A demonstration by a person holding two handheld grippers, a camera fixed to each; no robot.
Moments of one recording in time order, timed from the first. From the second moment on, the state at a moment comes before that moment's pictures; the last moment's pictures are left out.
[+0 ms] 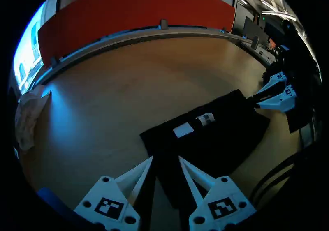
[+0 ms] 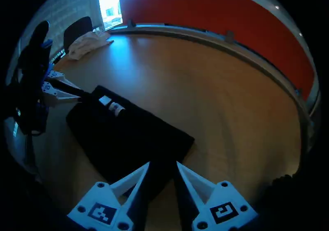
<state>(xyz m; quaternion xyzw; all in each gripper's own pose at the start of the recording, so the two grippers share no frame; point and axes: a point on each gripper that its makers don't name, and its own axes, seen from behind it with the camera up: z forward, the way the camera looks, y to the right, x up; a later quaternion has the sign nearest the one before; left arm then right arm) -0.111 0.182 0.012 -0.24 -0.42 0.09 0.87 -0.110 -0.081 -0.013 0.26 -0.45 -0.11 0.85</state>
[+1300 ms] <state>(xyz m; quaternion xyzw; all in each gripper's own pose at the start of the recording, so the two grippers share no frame) -0.107 0.149 0.041 -0.18 -0.41 0.09 0.89 -0.095 -0.055 0.034 0.19 -0.40 -0.14 0.88</state>
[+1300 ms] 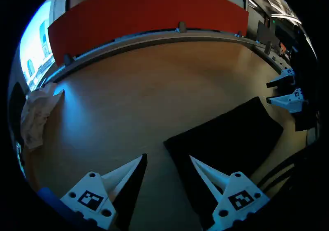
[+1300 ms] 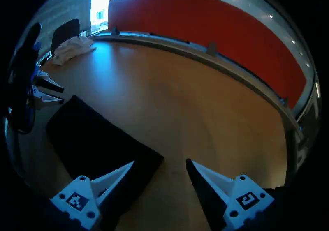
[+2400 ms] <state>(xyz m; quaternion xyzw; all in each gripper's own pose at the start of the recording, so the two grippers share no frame) -0.092 0.142 0.006 -0.18 -0.40 0.07 0.89 -0.078 -0.057 -0.018 0.21 -0.40 -0.12 0.88</state>
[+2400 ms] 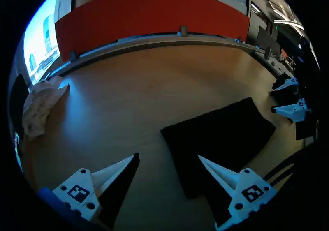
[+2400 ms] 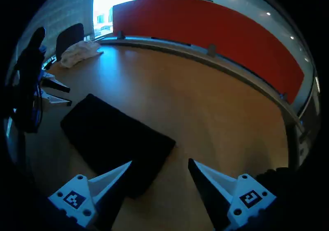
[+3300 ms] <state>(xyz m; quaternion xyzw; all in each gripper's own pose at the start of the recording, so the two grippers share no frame) -0.086 0.132 -0.029 -0.16 -0.40 0.05 0.90 -0.069 -0.057 -0.053 0.22 -0.40 -0.11 0.89</state>
